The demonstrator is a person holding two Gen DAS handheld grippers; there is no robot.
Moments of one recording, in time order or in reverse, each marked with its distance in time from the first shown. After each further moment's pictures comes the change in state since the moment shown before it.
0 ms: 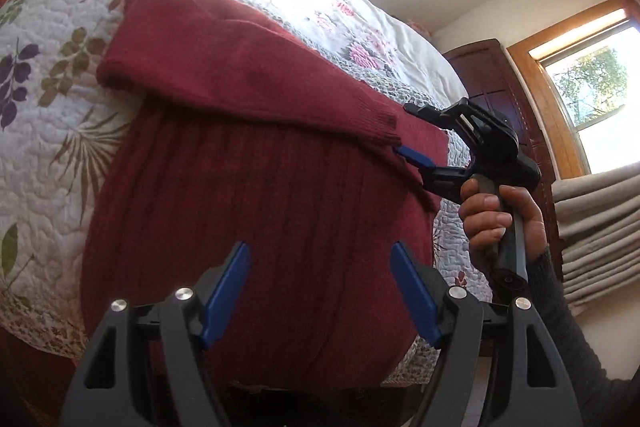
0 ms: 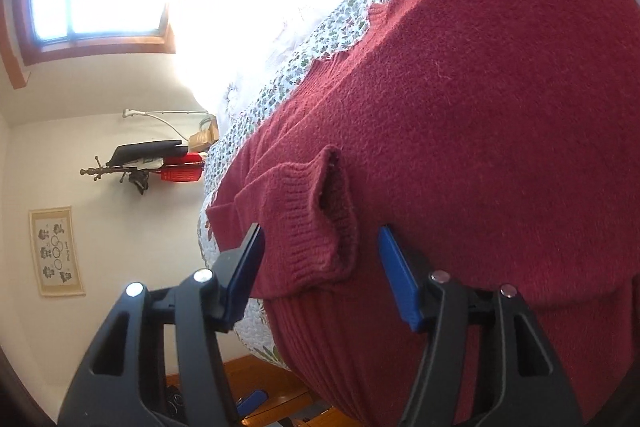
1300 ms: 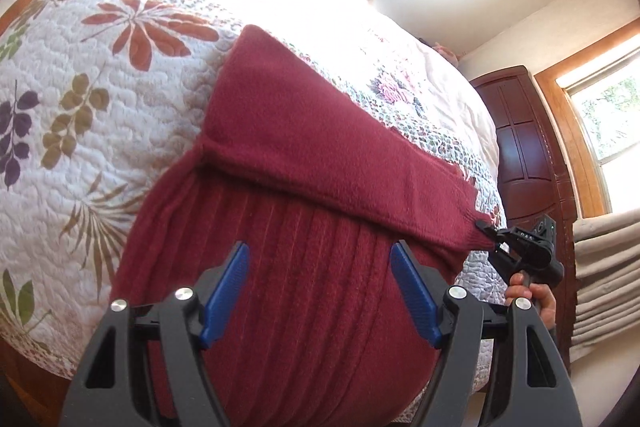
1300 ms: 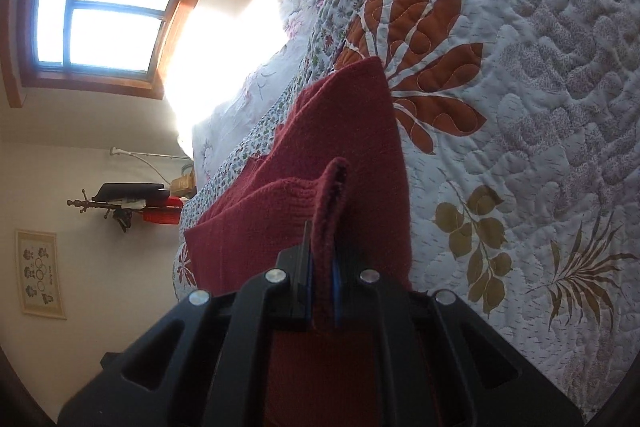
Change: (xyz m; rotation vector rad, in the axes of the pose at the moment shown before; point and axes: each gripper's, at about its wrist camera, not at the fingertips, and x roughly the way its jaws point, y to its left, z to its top) left arm 0.020 0.001 0.070 -0.033 -0.073 0.077; right arm -0.106 -0.100 0.042 -0.009 -0.188 -0.058
